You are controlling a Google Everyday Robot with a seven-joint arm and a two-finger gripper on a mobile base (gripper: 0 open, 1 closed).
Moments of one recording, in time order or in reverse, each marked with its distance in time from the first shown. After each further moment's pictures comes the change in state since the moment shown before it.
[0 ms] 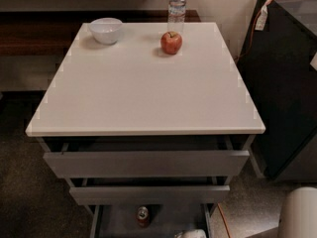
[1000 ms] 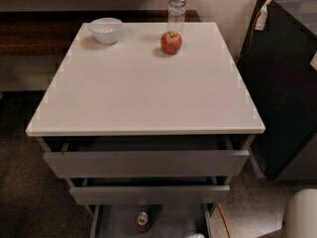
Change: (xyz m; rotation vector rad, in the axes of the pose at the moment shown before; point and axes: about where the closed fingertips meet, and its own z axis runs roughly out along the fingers) arm -0.012 0.020 -0.010 -0.024 -0.018 0.002
